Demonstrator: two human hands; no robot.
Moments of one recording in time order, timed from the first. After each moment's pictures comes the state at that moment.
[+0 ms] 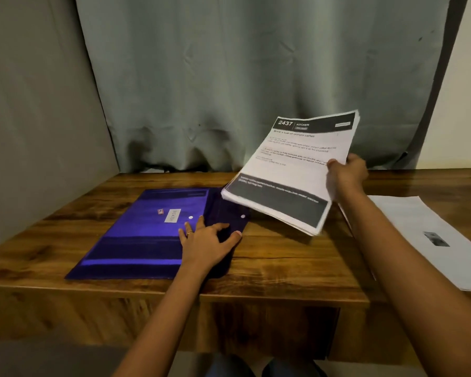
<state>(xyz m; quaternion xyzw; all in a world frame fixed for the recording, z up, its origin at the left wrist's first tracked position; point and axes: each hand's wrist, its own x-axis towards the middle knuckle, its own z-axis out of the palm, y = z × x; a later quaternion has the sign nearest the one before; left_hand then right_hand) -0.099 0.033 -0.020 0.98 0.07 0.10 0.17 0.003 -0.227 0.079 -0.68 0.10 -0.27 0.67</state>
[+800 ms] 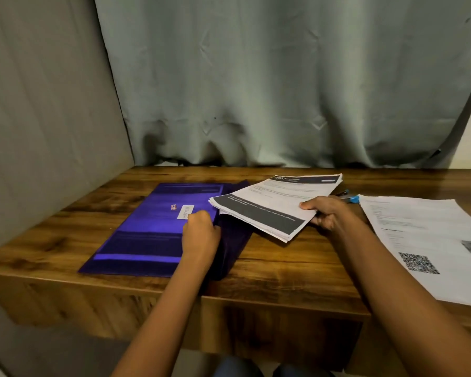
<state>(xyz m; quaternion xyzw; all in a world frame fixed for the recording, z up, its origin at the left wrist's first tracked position) -0.098 0.046 -0.001 0.93 0.19 0.23 0.24 -0.001 -0.180 0.030 -0.64 0.11 0.09 0.75</state>
